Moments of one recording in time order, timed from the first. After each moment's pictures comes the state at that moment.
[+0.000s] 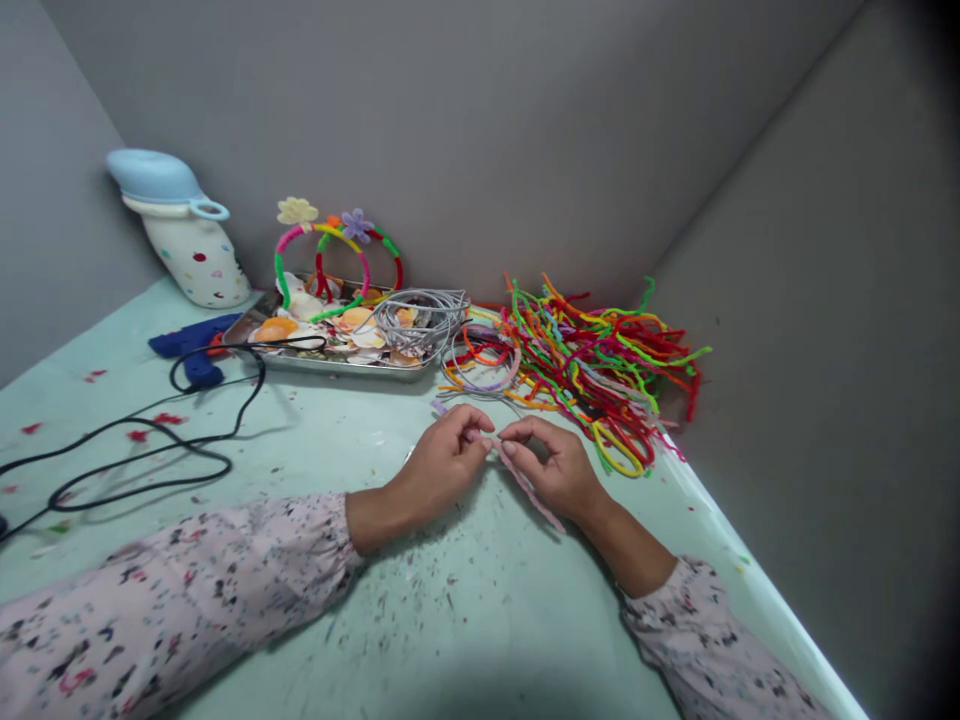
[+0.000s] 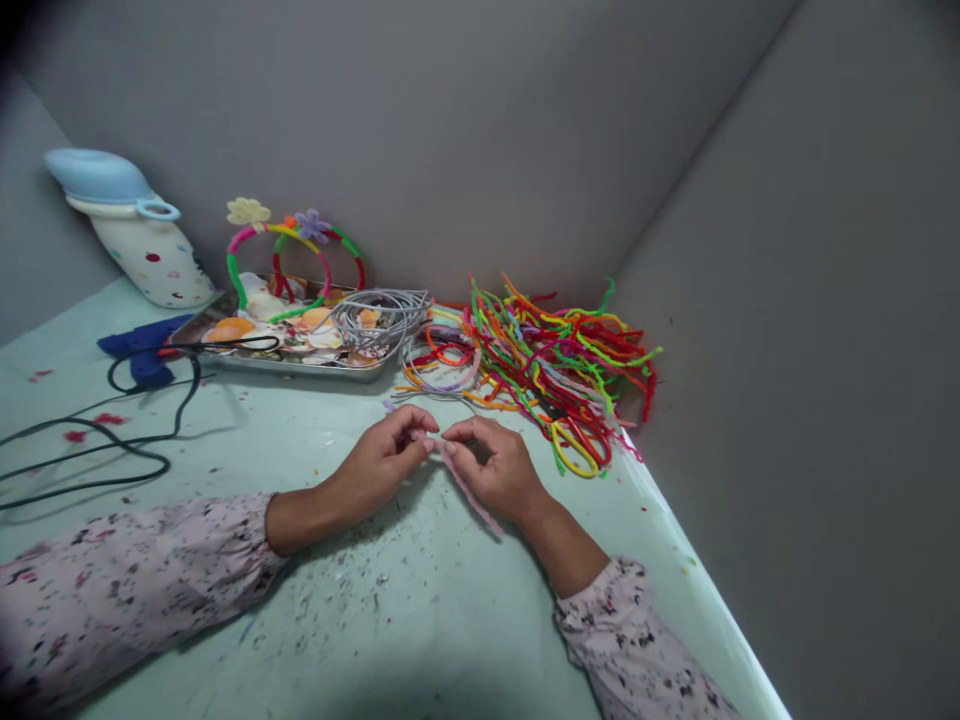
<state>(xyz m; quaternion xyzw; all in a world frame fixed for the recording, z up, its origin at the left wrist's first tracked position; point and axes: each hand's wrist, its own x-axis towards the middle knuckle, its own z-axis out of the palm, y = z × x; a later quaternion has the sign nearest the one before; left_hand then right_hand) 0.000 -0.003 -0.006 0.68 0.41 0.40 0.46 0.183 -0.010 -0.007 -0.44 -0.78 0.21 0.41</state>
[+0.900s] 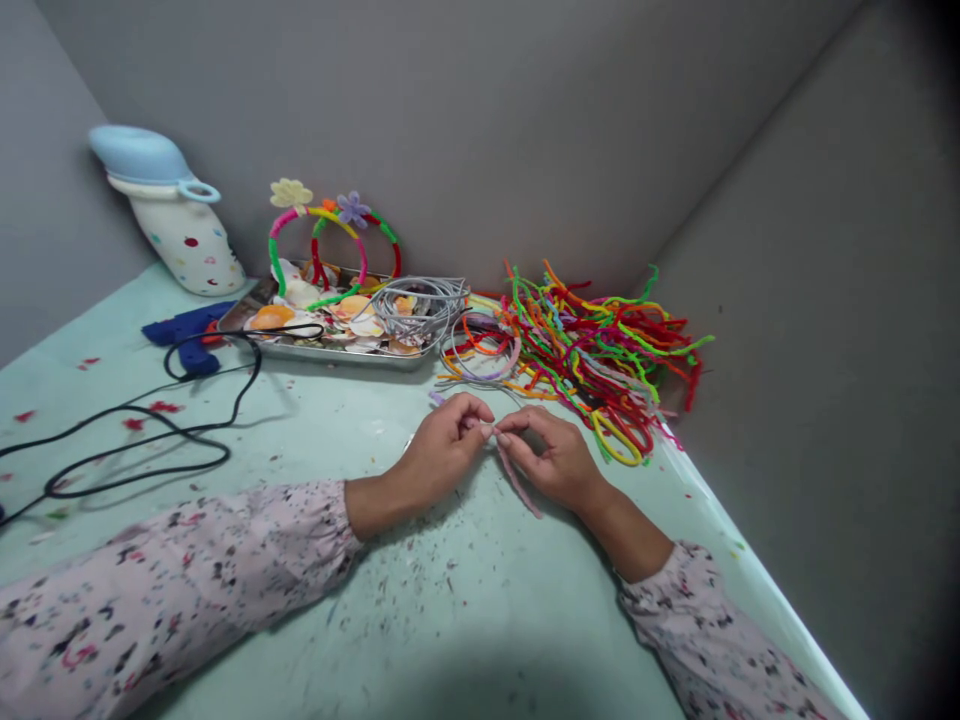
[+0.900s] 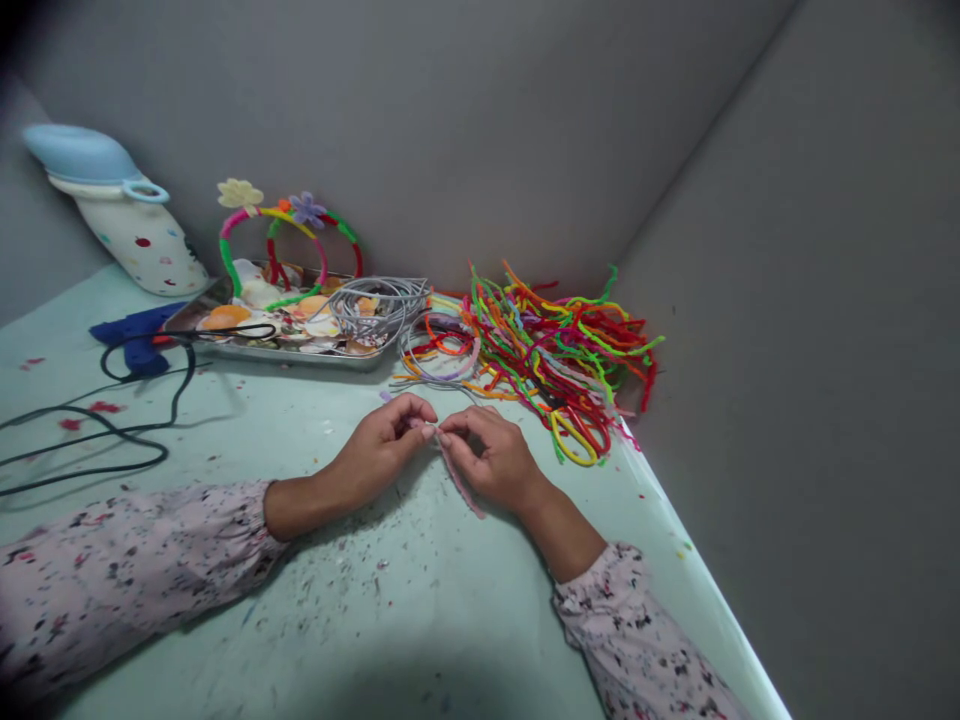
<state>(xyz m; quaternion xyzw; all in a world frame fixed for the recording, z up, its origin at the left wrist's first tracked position) 0.001 -0.003 -0.004 0.66 0.40 0.42 0.48 0.182 -0.010 -0.006 -0.40 -0.82 0.14 0.38</state>
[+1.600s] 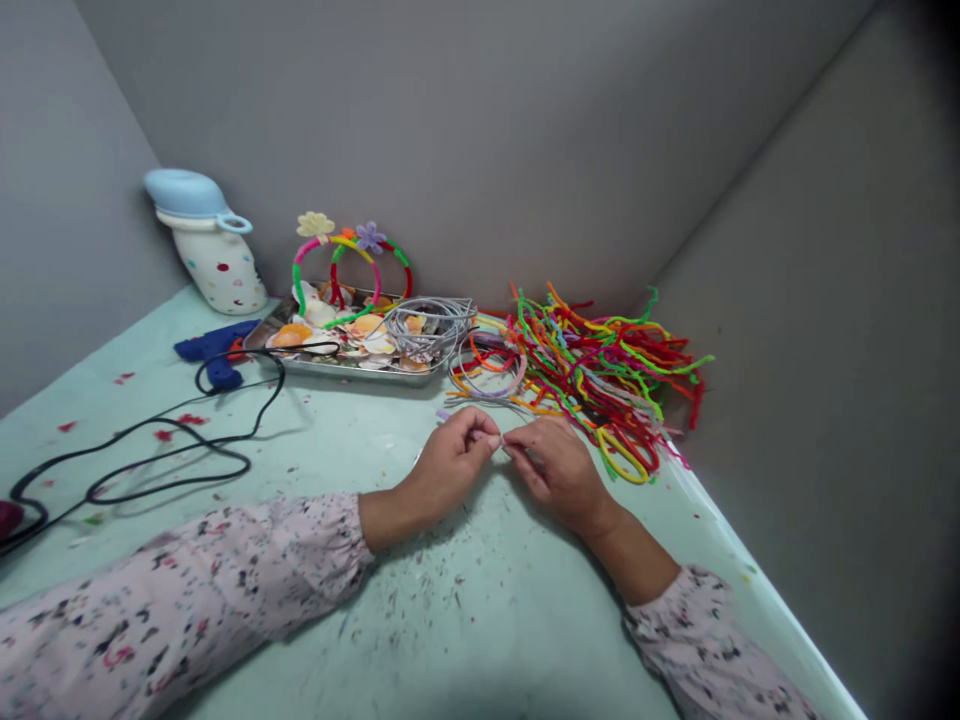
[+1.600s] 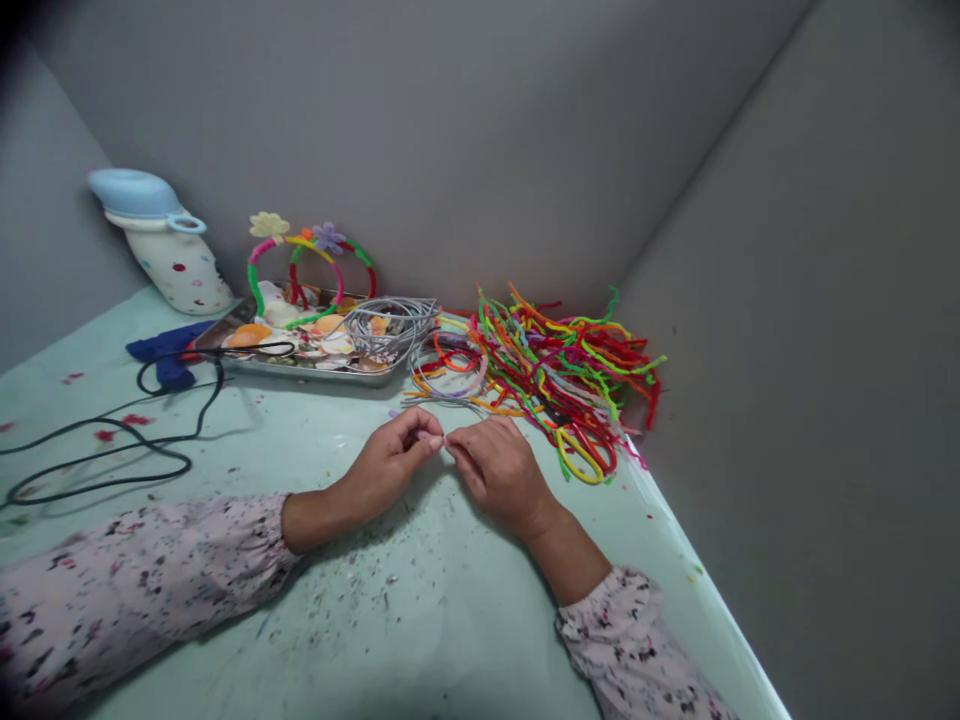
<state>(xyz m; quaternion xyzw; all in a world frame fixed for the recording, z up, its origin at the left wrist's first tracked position) 0.000 -0.004 -0.002 0.65 0.37 0.45 0.49 0.182 -0.007 -0.005 -0.35 -0.87 -0.01 0.35</state>
